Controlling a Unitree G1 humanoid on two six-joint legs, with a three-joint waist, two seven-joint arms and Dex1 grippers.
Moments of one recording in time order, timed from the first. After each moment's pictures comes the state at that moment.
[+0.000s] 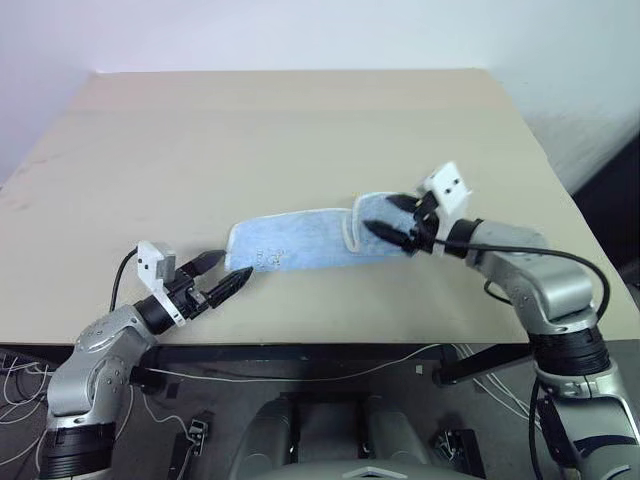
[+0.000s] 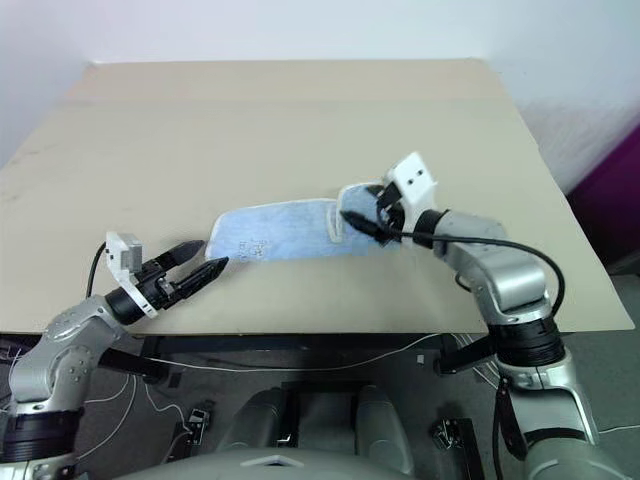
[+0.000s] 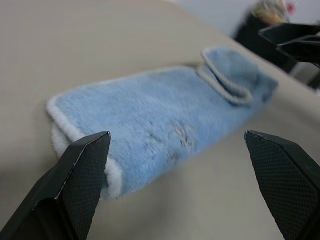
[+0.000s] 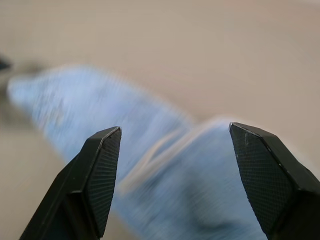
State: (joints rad) left arm 0.00 0.46 0.30 -0.22 -0.72 0.50 -0.72; right arm -0.56 -0.56 0.00 -0.17 0.48 0.70 0.60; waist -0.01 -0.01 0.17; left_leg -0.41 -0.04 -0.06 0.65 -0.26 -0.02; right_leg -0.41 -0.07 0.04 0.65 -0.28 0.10
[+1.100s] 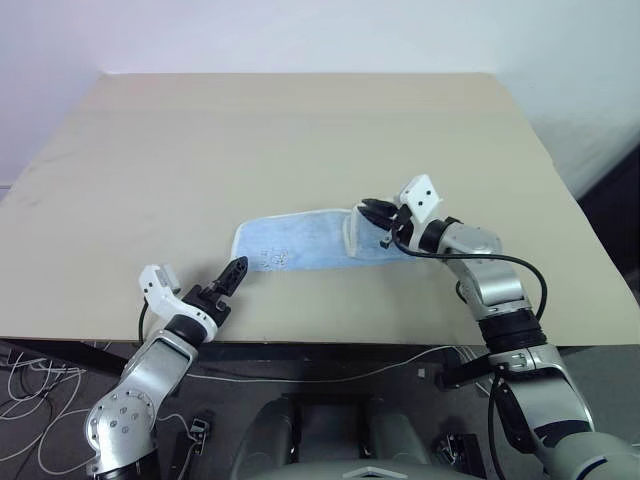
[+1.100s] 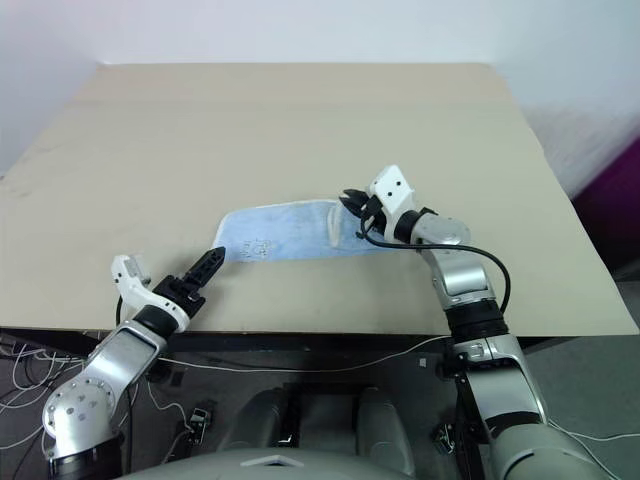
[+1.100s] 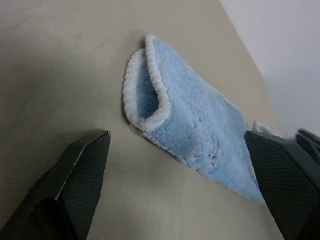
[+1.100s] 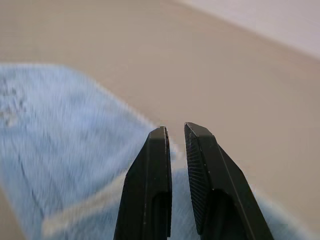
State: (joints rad) left arm 0.05 0.14 0.38 -0.41 -1.24 0.81 0.14; right arm -0.59 -0.40 0.07 0.24 0.17 0.14 0.73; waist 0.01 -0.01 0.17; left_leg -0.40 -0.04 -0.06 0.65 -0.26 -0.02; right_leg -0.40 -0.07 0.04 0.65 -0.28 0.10
